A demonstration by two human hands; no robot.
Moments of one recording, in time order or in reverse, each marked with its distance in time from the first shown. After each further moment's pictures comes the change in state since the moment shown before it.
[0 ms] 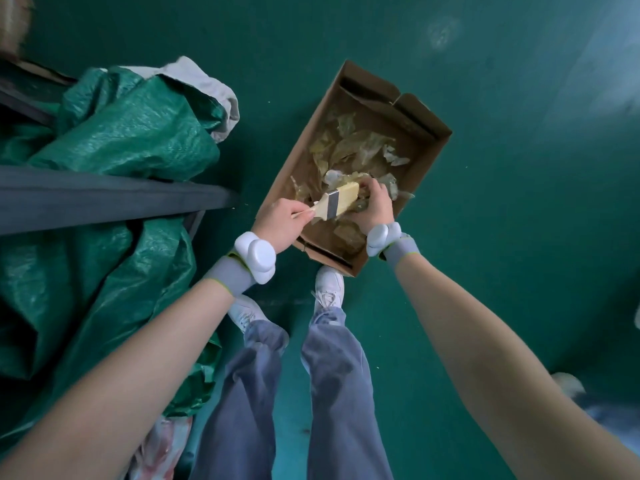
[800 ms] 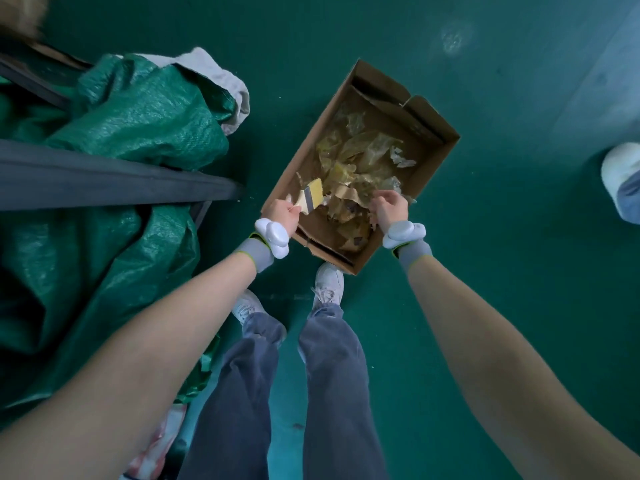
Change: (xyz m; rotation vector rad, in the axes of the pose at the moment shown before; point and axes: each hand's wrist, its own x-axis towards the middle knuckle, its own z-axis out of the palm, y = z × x) left_hand 0.034 -0.033 0.026 -0.047 0.101 -0.355; right_hand 0.007 0.011 0.001 0.442 0.084 0.362
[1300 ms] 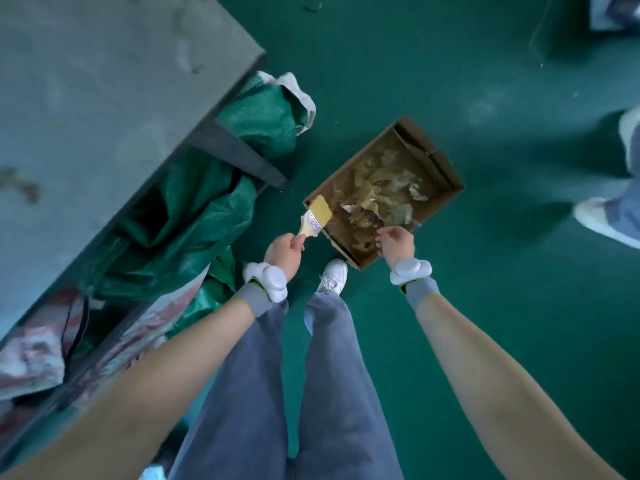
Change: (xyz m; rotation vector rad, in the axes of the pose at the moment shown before) left_hand -0.224 -0.059 -0.068 -0.401 0.133 -0.116; right_hand -0.196 -0.043 -0.035 -0.252 -0.121 -0.065
